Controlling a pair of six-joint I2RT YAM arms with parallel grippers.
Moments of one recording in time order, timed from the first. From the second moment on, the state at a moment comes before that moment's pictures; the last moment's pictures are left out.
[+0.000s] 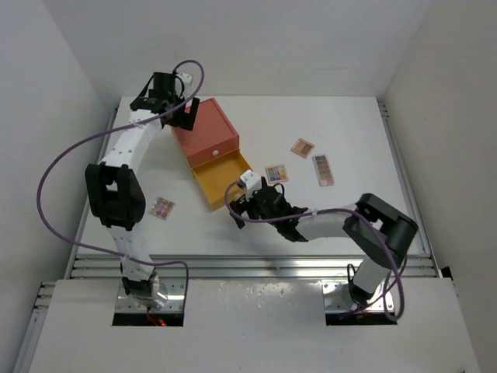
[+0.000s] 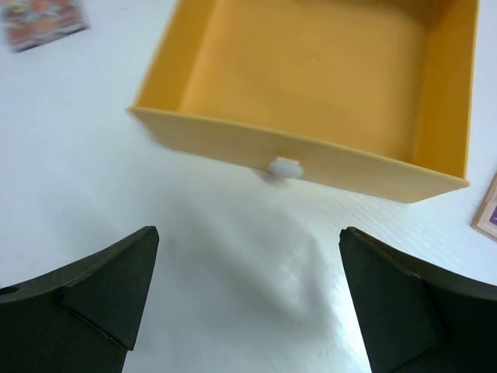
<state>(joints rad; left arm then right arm) -0.12 1.95 1.83 -0.60 -0.12 0.15 0.91 1.74 0.67 0.62 0.16 0.10</state>
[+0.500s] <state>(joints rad) 0.11 1.26 1.18 -1.01 0.23 1.45 0.76 1.23 0.65 -0.01 -0.24 -0.22</state>
